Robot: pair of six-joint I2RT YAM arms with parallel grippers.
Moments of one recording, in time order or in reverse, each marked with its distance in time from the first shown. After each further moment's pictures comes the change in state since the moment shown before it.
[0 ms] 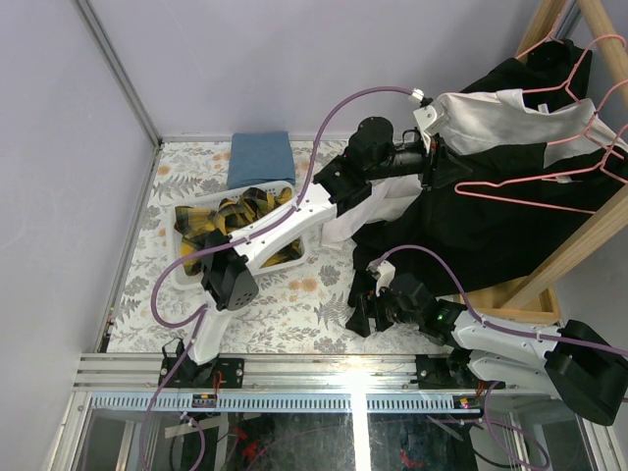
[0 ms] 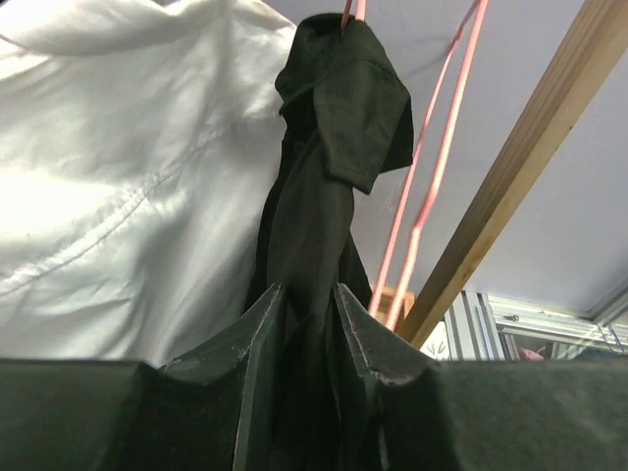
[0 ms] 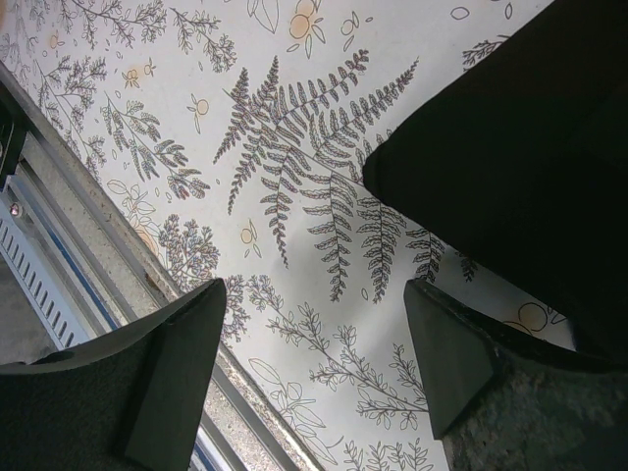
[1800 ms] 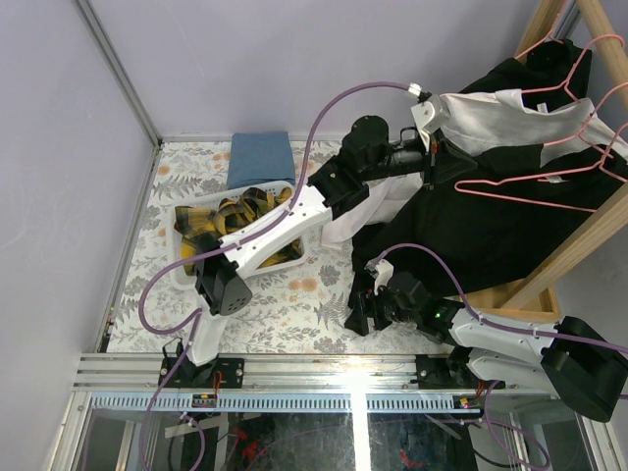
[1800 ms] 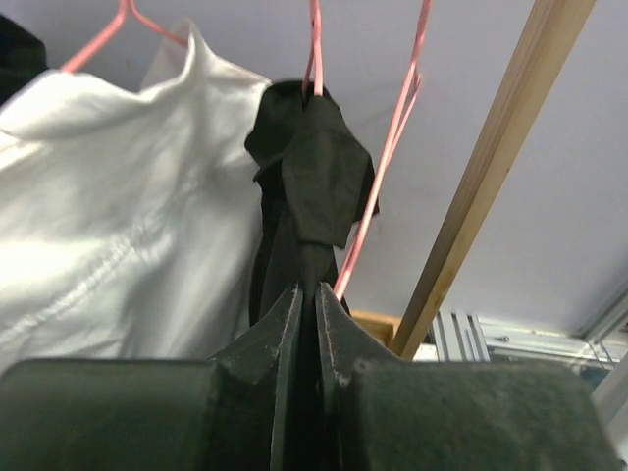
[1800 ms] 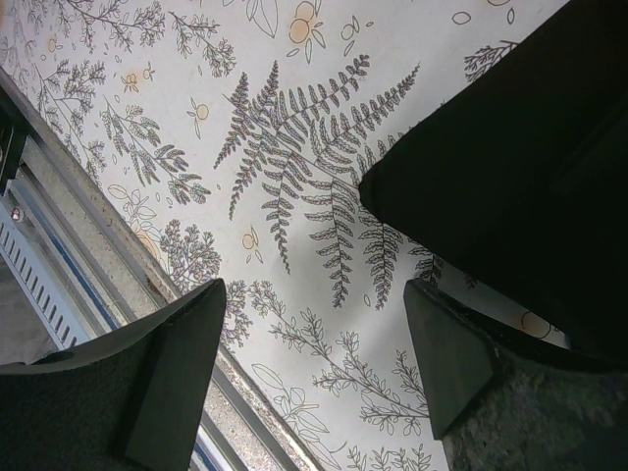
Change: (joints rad) left arm -0.013 -0.053 0.008 0.036 -0.022 -0.005; right arm 0.000 0.030 0.019 -0.002 0.001 0.005
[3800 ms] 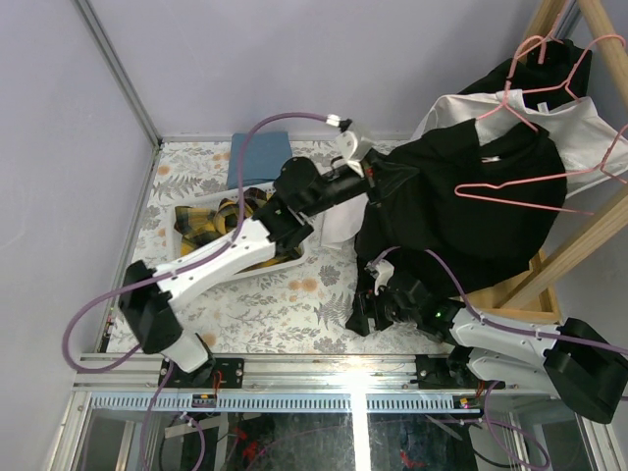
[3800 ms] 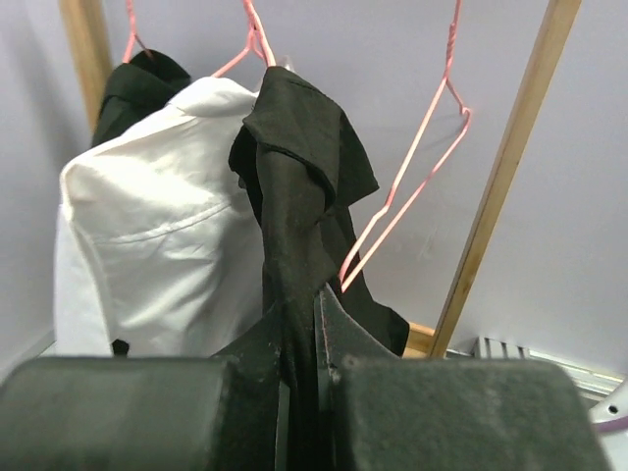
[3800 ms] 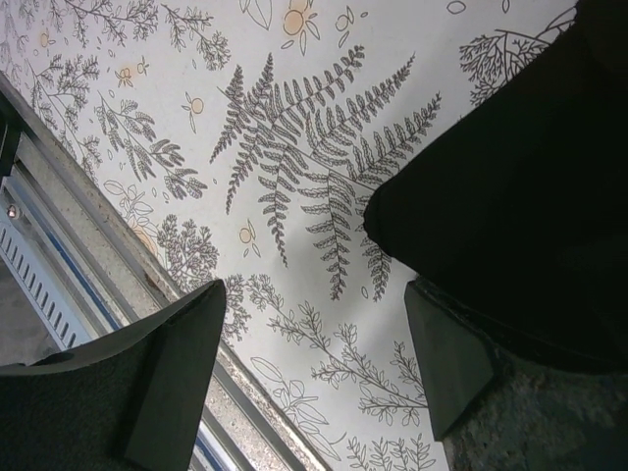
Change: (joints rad) left arm 0.014 -0.437 -0.678 0.338 -0.176 0.025; right arm 0.000 -0.001 0.015 -0.030 -0.001 0.002
